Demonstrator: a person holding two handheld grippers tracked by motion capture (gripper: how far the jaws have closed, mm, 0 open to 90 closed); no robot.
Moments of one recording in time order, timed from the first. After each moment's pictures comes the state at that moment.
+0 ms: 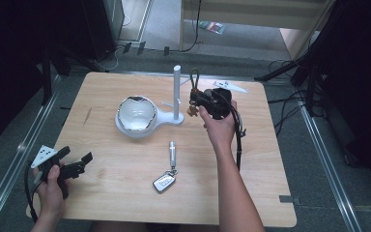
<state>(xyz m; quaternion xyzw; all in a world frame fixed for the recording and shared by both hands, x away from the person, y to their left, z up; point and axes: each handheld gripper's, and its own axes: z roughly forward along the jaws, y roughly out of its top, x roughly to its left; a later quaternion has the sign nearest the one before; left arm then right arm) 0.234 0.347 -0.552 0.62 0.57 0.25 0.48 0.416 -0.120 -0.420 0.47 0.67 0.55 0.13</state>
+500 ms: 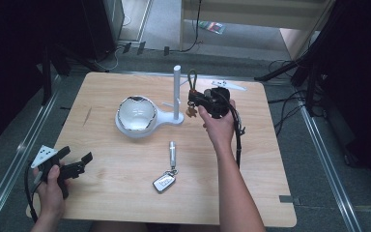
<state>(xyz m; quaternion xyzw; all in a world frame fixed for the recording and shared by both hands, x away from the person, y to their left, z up) 0.234 0.347 -0.552 0.62 0.57 0.25 0.48 0.423 -0.118 -0.423 0.47 0.69 0.55 0.11</state>
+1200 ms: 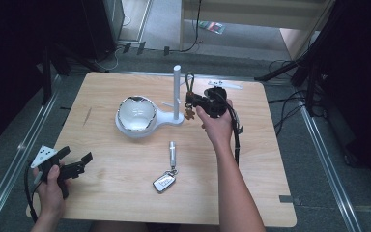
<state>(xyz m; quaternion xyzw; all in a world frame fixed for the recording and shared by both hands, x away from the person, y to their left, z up) 0.234 0.347 -0.552 0.62 0.57 0.25 0.48 0.429 -0.113 -0.428 0.47 0.70 0.53 0.08</state>
